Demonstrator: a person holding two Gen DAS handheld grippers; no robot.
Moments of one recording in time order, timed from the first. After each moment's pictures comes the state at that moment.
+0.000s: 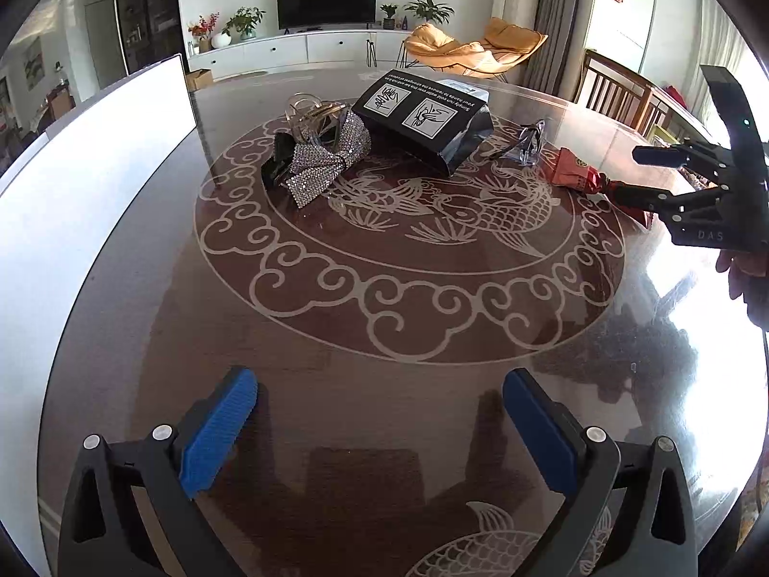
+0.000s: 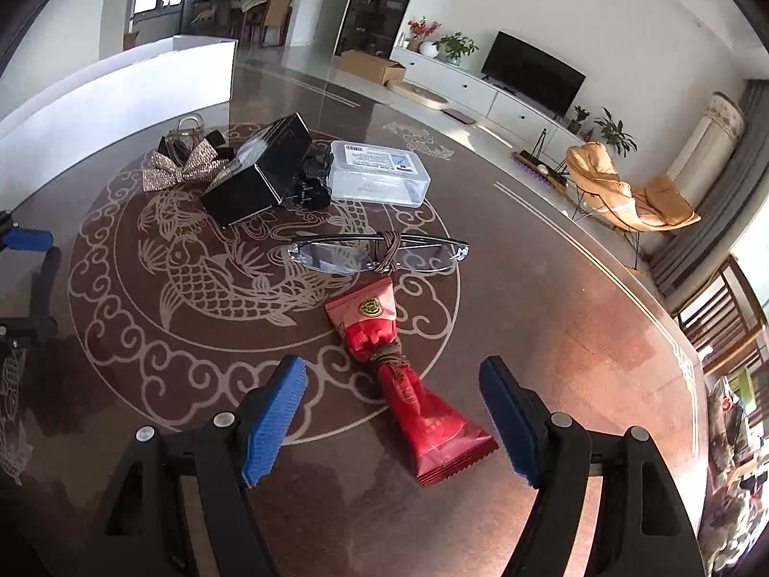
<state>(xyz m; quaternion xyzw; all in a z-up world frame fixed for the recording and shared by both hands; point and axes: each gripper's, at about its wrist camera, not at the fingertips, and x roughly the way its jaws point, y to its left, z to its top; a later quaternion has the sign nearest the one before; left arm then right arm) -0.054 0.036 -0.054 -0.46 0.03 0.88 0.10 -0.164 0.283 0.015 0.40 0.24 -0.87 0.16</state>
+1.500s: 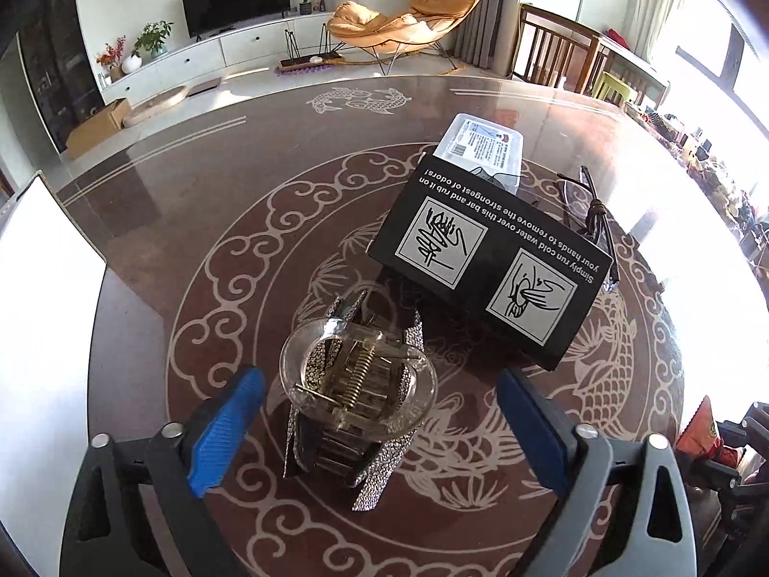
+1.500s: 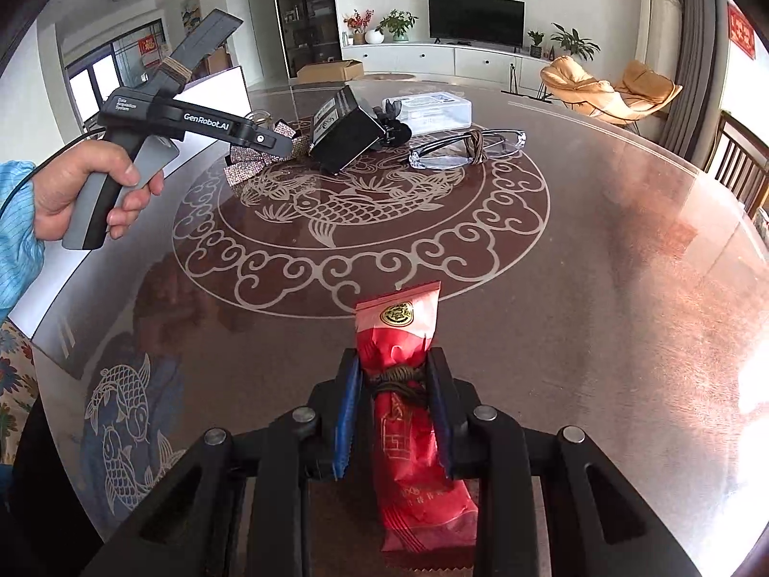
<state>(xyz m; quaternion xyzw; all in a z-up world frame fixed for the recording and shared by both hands) -0.227 0.031 -0.032 -0.48 0.11 0.85 0.21 -0.043 0.247 -0.011 0.43 0.03 -0.89 0.12</state>
